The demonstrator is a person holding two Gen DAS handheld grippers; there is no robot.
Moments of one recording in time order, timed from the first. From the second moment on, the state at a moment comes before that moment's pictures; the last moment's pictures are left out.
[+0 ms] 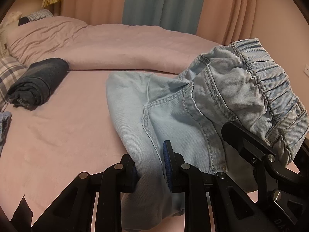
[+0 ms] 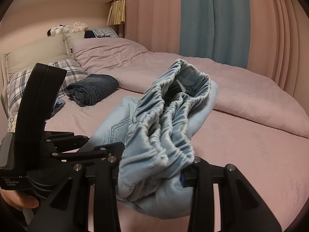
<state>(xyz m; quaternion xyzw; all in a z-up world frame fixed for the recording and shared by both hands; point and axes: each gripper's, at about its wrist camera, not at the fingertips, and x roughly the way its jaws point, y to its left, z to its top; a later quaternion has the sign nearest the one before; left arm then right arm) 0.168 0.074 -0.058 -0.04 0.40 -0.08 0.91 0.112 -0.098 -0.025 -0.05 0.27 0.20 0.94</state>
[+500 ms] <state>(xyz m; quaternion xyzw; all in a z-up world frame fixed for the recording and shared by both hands) 0.177 0.074 -0.065 -0.04 0.40 -0.08 0.91 0.125 -0.092 -0.033 -0.04 0.27 0.20 0.94</state>
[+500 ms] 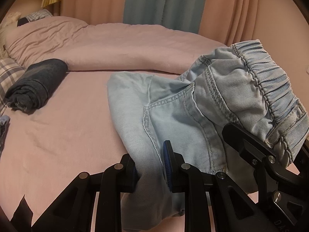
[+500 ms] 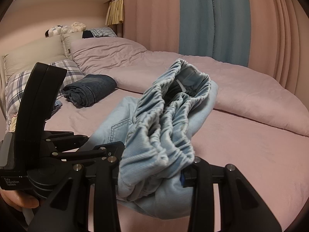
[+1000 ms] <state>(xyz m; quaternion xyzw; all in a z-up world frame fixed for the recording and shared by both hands) 0.194 0.075 -0.070 -0.04 0.40 -0.07 0.91 0.137 -0.087 -0.041 -0.04 0.28 0.19 0.94</state>
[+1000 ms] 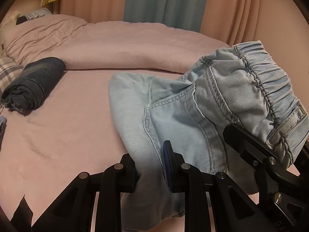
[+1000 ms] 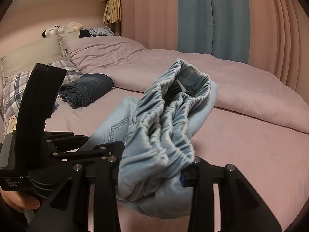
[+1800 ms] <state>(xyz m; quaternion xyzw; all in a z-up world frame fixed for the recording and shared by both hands) 0.208 0.079 -0.077 -0.04 0.40 -0.07 0.91 0.142 -0.085 -0.042 -0.03 0.28 0.19 0.94</state>
